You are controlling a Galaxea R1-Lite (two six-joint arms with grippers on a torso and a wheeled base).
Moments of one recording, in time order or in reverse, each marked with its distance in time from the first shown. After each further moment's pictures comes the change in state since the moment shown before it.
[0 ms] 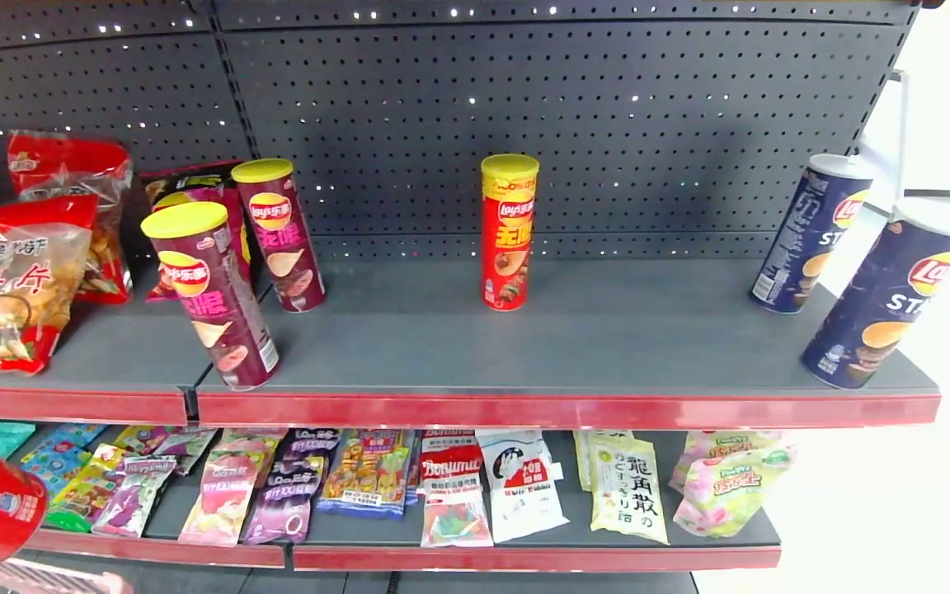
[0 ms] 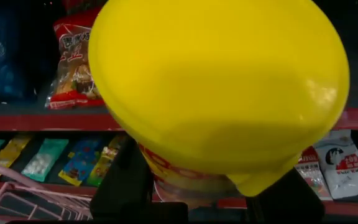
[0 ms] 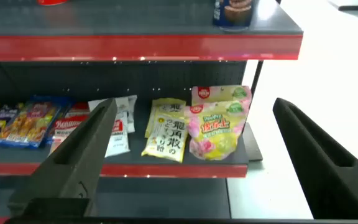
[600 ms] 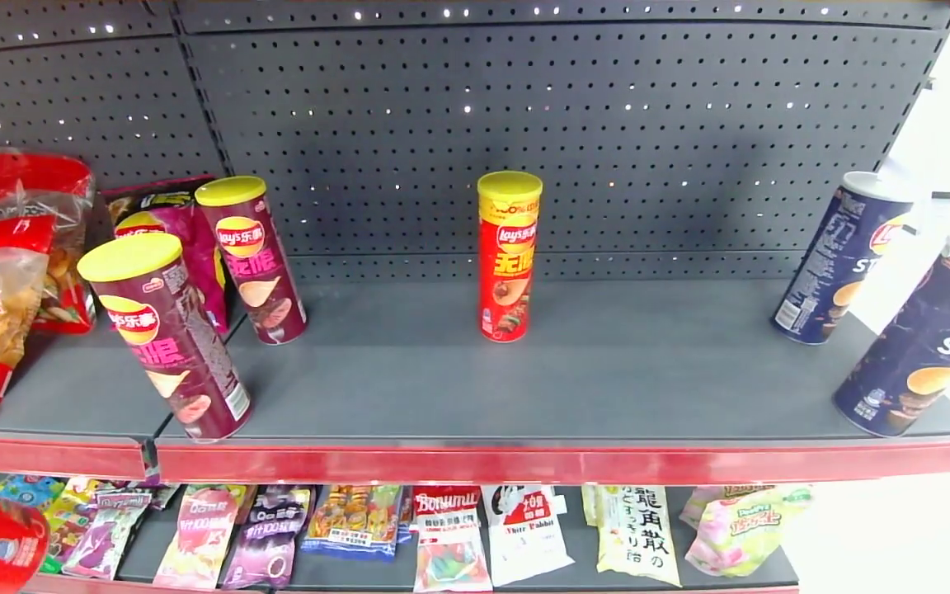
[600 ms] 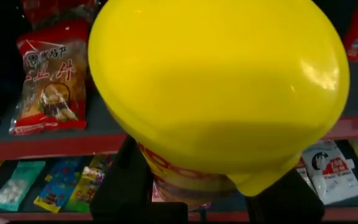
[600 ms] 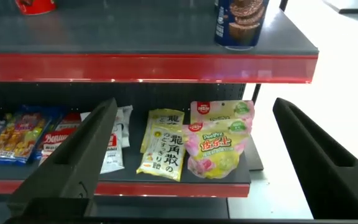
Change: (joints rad) left arm -0.005 -0.146 -0.001 0.127 -0.088 0.006; right arm 0.000 0.001 0.000 0.000 0.006 -0.007
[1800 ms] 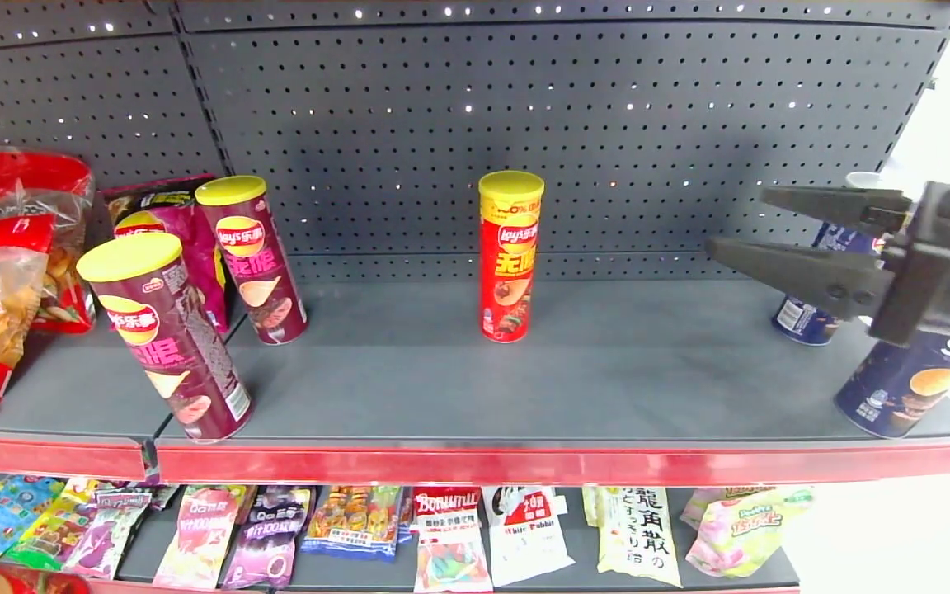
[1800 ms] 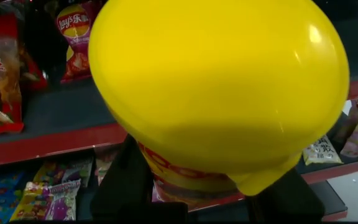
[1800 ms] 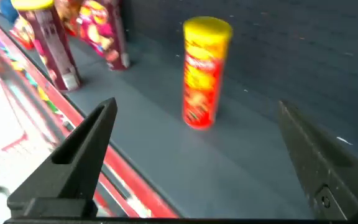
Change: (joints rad) left arm -0.008 -0.143 -0.043 0.178 -0.217 -0.077; right arm 0.464 1.271 -0.876 -0.365 0.272 -0.077
